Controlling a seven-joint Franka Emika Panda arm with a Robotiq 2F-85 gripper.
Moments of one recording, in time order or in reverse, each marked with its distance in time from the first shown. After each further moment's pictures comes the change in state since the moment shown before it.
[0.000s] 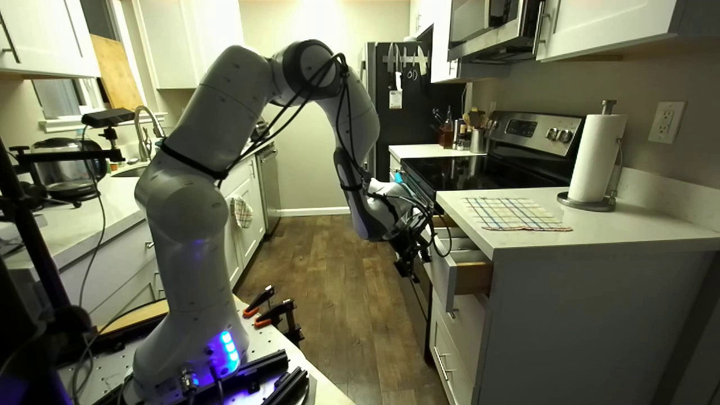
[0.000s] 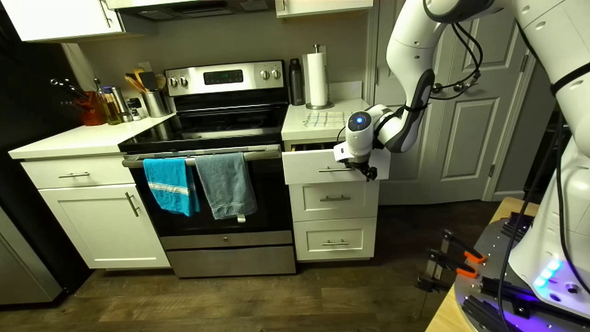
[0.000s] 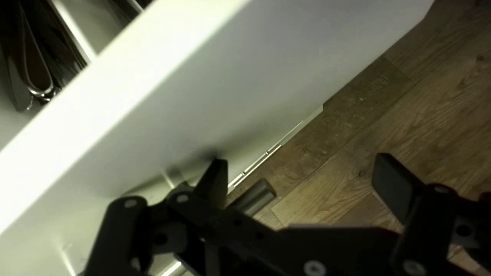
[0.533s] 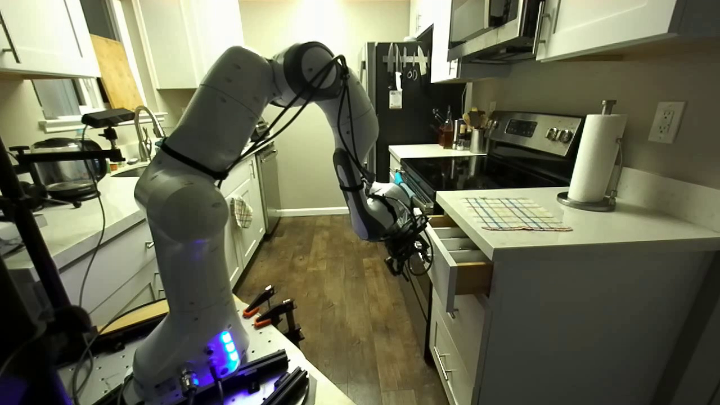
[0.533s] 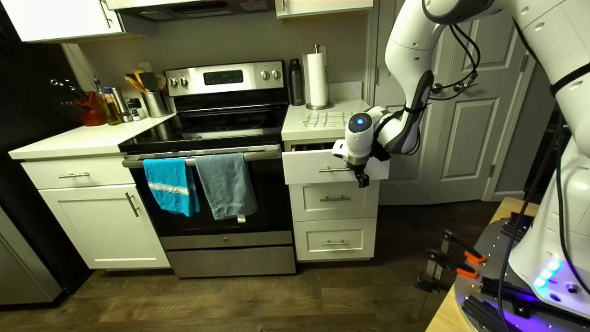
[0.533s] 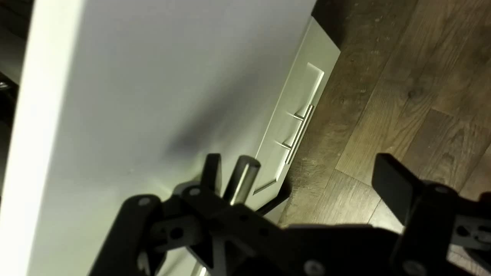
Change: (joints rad) arm 0.004 0.006 0.013 -0.001 -0.047 0.039 0.528
